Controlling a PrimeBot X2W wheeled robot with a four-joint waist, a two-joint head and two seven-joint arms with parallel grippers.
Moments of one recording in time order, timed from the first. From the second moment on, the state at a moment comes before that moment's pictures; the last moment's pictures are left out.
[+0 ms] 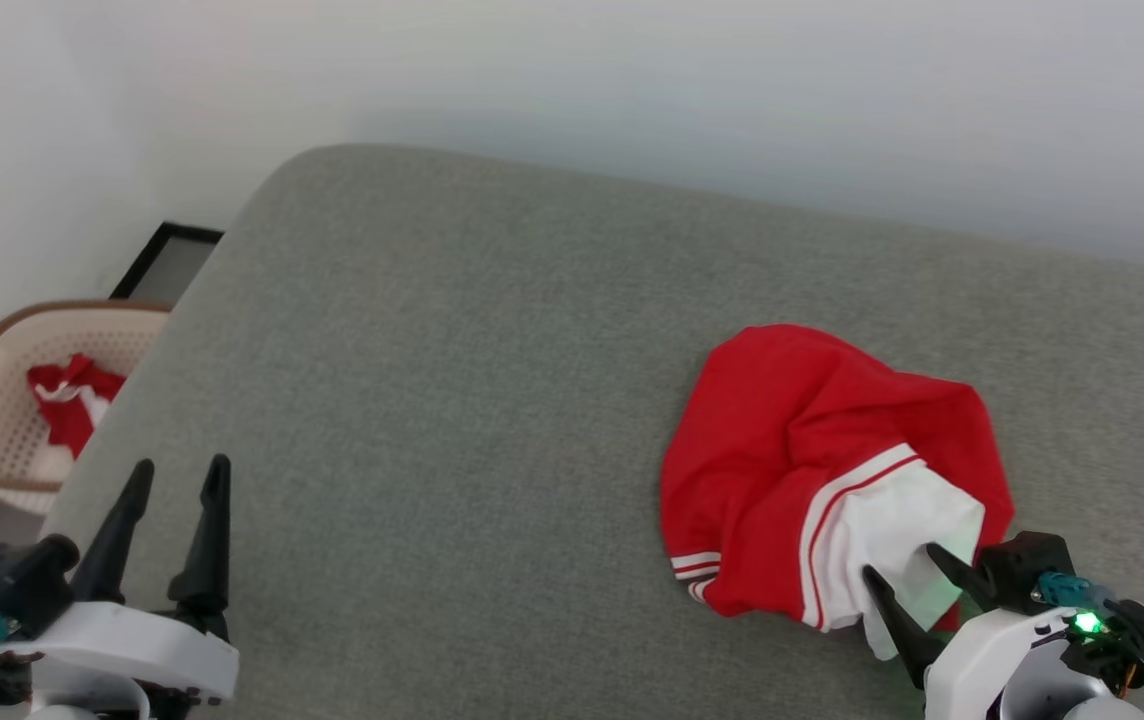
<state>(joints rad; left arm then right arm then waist) -0.09 0.50 -0.15 0.15 -0.69 -0.01 -0.24 -0.16 -0.29 0.29 0.31 0.32 0.13 0.09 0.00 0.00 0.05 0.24</state>
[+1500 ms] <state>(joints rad) -0.16 0.49 -0.14 0.20 -0.68 -0.04 -0.26 -0.19 -0.54 -0.14 0.30 0.22 0.13 0.30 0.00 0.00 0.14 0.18</state>
